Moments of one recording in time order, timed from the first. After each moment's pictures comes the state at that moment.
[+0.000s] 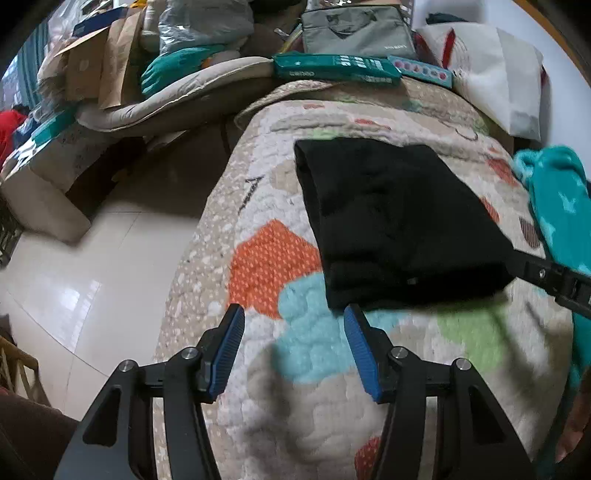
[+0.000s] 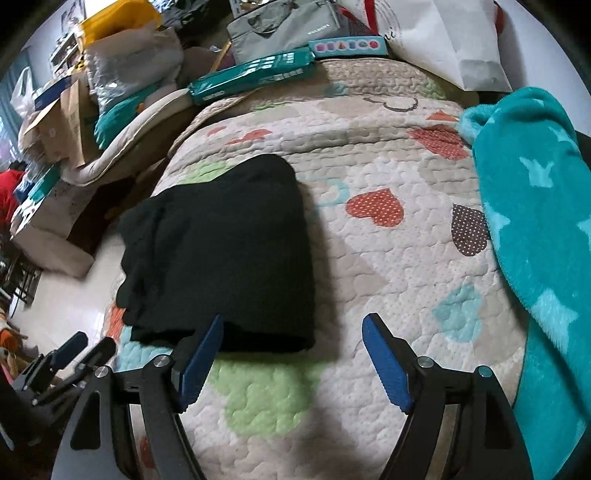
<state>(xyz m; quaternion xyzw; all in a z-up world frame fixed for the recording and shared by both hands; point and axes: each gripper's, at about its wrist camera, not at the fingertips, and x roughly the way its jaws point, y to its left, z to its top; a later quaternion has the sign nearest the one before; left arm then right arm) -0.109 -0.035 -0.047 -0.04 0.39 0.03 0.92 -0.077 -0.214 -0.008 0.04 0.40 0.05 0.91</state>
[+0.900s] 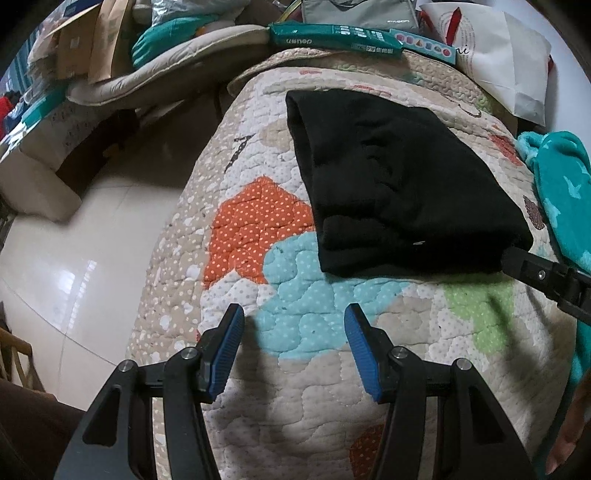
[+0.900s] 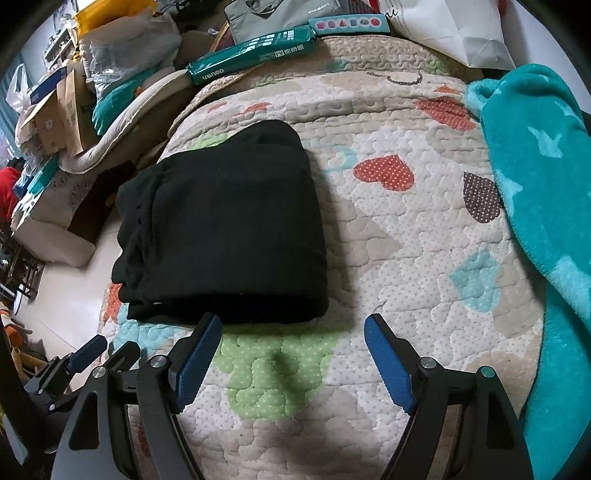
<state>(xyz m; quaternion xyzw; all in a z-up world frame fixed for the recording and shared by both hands) -0.103 -0.036 -0.072 -0.06 0.44 0.02 0.90 -0.077 -0.211 -0.030 0.05 0.44 0.05 0.90</state>
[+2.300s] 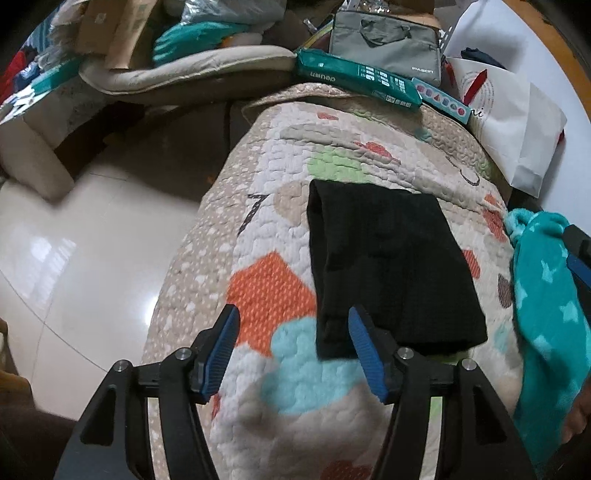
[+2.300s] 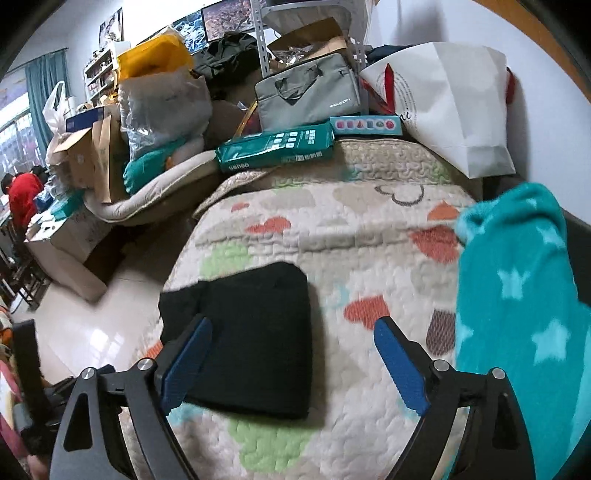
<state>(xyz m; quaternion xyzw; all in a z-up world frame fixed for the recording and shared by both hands) -0.070 0.003 -0.012 -0.15 0.42 0.01 0.89 -0.067 -0.227 0.094 0.01 0.31 0.08 0.95</state>
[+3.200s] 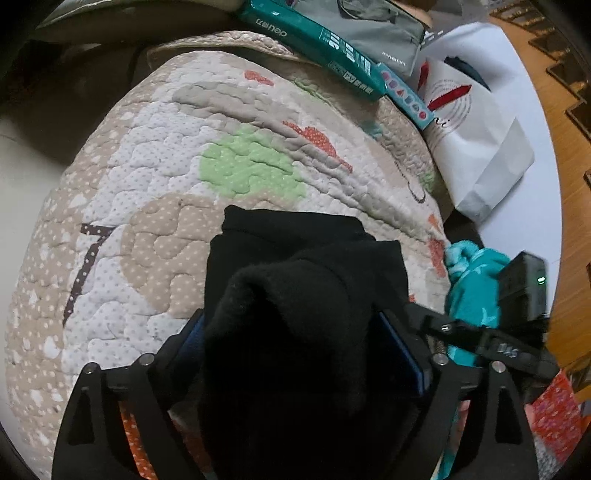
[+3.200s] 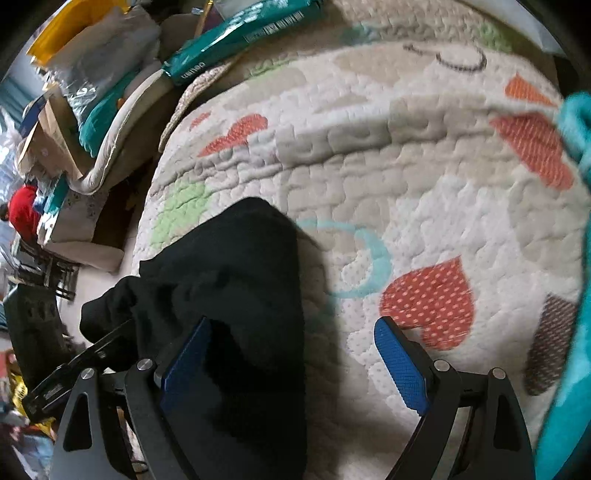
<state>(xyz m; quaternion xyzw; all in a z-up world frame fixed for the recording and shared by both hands) 0.068 -0.008 -0.059 -0.28 0.44 -0.18 0.83 0.094 -0.246 -0.015 0.11 0.51 0.14 0.84</state>
